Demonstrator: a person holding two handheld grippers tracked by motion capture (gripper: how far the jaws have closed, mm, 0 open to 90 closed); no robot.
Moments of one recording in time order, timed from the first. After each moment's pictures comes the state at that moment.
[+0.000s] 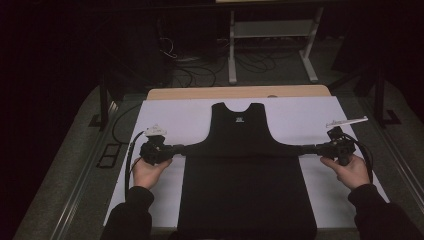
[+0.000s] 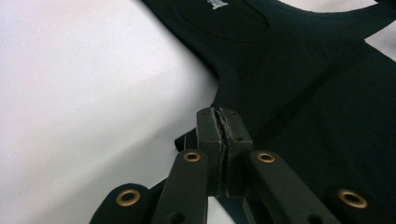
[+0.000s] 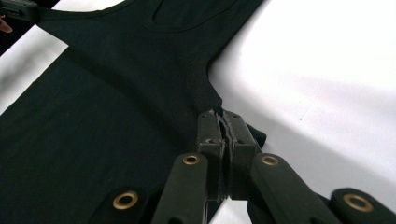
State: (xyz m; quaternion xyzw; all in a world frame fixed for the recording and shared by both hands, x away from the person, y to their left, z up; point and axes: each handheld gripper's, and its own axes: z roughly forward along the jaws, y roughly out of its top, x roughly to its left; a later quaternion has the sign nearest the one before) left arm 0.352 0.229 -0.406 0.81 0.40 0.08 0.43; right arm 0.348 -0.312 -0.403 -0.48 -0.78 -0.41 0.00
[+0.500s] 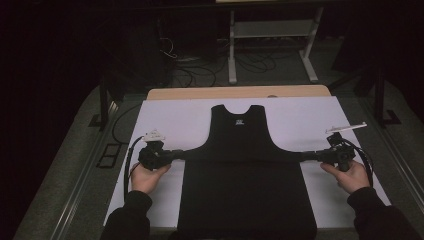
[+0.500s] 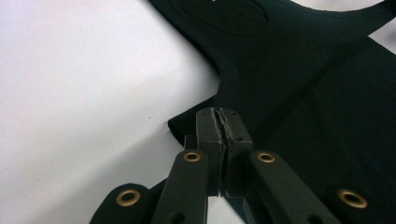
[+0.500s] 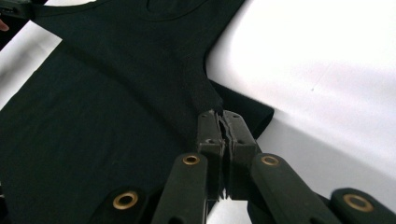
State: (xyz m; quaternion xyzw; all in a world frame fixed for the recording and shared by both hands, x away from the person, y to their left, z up) left arm 0.339 0.233 -0.411 0.81 0.40 0.07 0.43; right arm 0.338 -0.313 -0.416 -0.49 -0.78 -0.40 0.02
